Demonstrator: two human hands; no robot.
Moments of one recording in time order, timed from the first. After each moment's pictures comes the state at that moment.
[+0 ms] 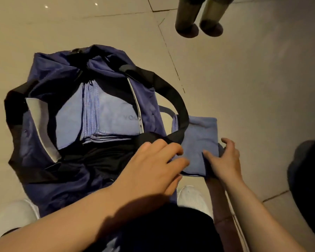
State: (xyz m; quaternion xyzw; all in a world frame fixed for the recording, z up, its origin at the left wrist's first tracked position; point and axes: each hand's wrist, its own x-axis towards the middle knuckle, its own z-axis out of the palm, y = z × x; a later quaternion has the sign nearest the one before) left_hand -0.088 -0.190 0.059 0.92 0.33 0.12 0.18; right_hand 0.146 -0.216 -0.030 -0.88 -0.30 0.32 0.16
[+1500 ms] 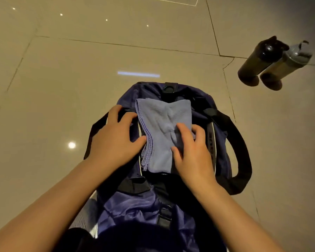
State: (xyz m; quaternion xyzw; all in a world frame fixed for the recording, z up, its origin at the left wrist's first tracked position) left_hand -0.273 -0.106 0.061 0.63 0.73 0.12 0.23; right_hand -0.084 -0.116 0.044 -0.64 -0.72 0.23 0.15
